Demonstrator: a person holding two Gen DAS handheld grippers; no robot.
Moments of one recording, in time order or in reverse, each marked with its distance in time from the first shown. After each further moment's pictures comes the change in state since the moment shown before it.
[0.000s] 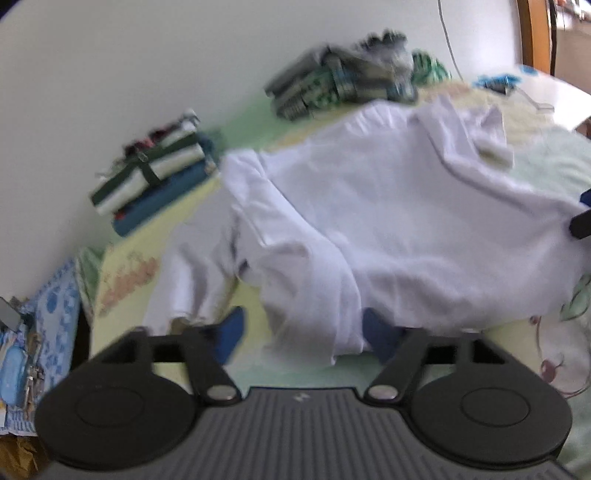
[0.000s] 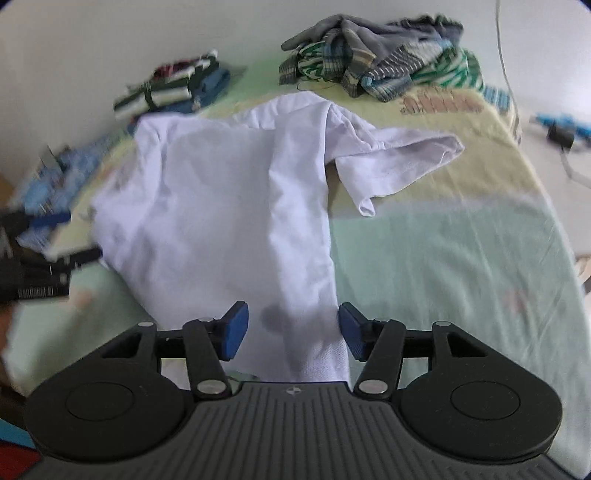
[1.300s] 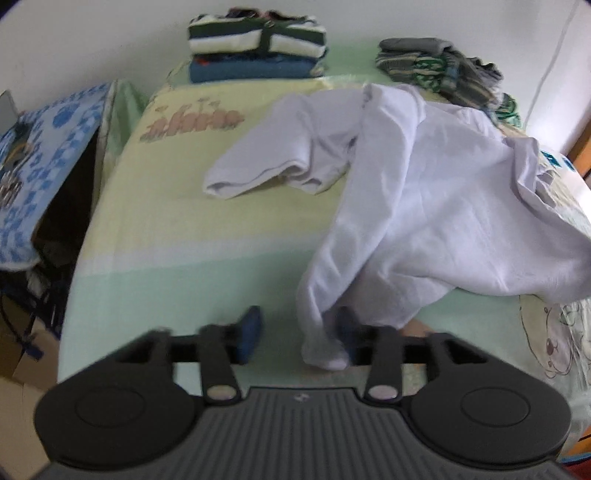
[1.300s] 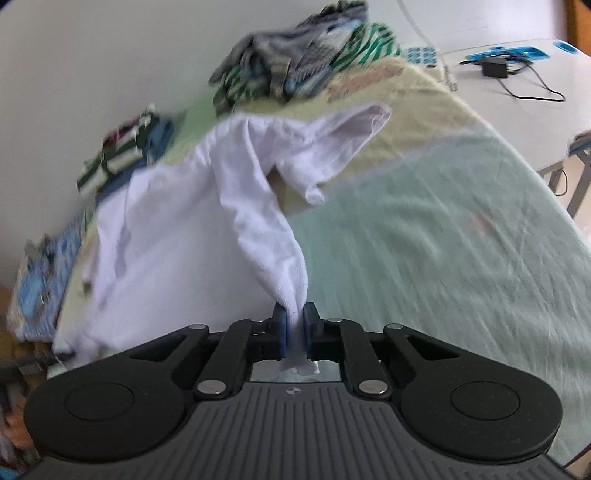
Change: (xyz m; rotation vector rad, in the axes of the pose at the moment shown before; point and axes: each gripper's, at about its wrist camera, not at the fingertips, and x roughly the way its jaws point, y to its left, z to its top) left arm -0.016 0.112 -0.092 -0.441 0.078 -0.147; right arm -0.021 -0.035 -0.025 0.348 -0.073 0.026
